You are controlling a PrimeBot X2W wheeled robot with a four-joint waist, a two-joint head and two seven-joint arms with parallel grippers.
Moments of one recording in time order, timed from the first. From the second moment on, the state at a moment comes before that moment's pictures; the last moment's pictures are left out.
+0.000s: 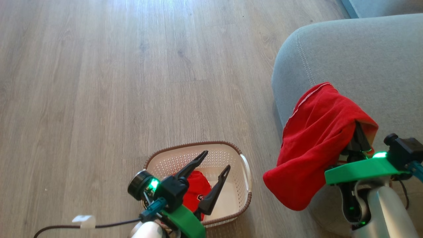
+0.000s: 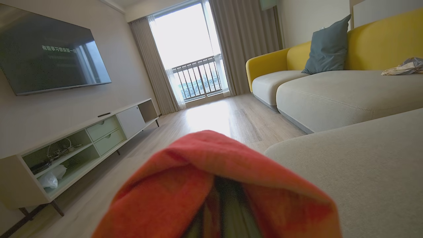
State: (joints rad) left arm -0.11 0.08 -0.52 0.17 -0.16 -0.13 -0.26; right arm -0.13 -0.06 0.01 0.12 0.37 0.13 -0.25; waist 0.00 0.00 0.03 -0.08
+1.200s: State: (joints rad) left arm -0.10 0.08 -0.53 0.18 -0.17 -0.13 -0.26; right arm -0.13 -0.06 0.01 0.11 0.38 0.13 -0.25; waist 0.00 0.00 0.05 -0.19
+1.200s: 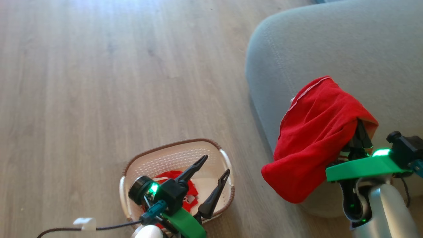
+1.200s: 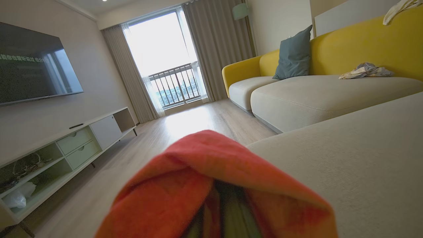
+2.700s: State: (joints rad) left arm -0.35 0.15 -0.75 0.23 -0.23 -0.13 -0.26; right arm -0.07 -0.04 -0.23 -0.10 0.46 0.13 -0.25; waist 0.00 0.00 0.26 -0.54
